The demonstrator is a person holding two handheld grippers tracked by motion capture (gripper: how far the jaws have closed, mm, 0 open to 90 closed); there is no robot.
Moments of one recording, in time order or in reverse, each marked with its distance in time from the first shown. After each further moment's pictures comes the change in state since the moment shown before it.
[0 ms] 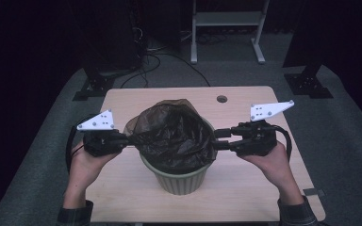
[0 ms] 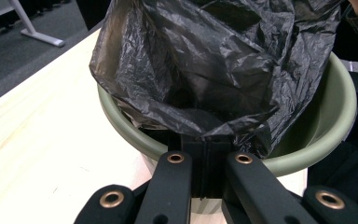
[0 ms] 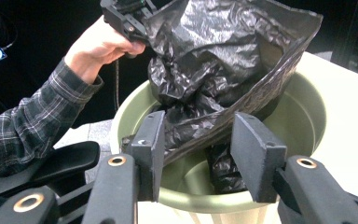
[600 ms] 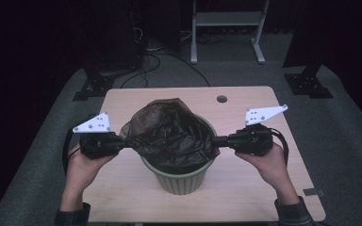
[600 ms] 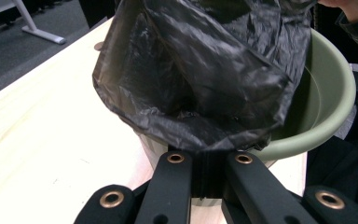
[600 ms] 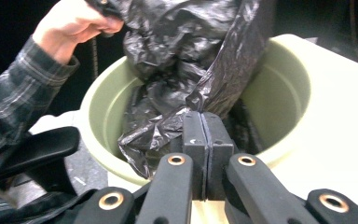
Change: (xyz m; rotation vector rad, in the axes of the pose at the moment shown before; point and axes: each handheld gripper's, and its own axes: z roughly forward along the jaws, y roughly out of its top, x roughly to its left) left arm 0.001 -0.012 -0.005 0.000 0.000 -0.019; right arm -0.008 -0.013 0.007 0.055 -0.068 -0.013
